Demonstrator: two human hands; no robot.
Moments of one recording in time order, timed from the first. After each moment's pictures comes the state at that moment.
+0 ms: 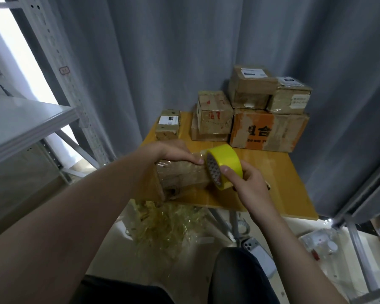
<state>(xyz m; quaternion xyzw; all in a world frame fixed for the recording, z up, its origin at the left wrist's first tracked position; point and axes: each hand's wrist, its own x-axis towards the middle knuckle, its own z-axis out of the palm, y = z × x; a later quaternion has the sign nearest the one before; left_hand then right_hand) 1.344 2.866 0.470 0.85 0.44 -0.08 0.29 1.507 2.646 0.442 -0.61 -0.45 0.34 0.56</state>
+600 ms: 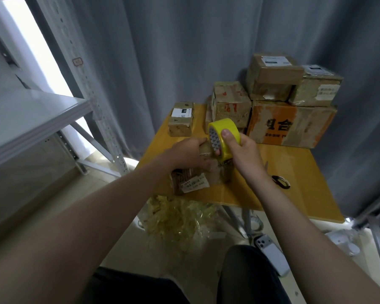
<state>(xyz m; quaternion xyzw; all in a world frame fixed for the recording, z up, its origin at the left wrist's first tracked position) 1.341 2.856 0.431 0.89 0.42 0.05 0.19 1.497 2.736 0.445 -0.60 -0.49 0.30 0.56</state>
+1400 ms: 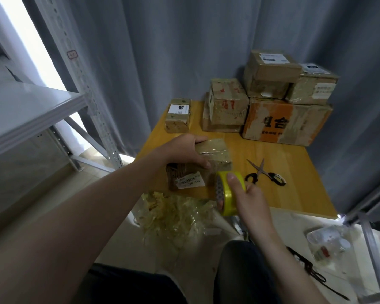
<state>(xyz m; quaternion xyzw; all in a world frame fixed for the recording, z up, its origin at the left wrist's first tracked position) 1.335 2.863 0.433 0.88 0.41 0.05 0.23 1.465 2.631 0.419 -0.67 -0.40 0.36 0.51</state>
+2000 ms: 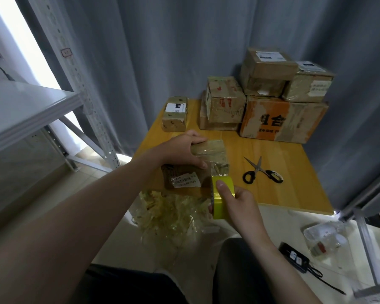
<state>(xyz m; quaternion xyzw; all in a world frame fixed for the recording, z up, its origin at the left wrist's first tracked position) 1.326 2.862 0.429 0.90 0.37 0.04 0.23 1.458 2.635 0.392 -0.67 -0.36 0.41 0.49</state>
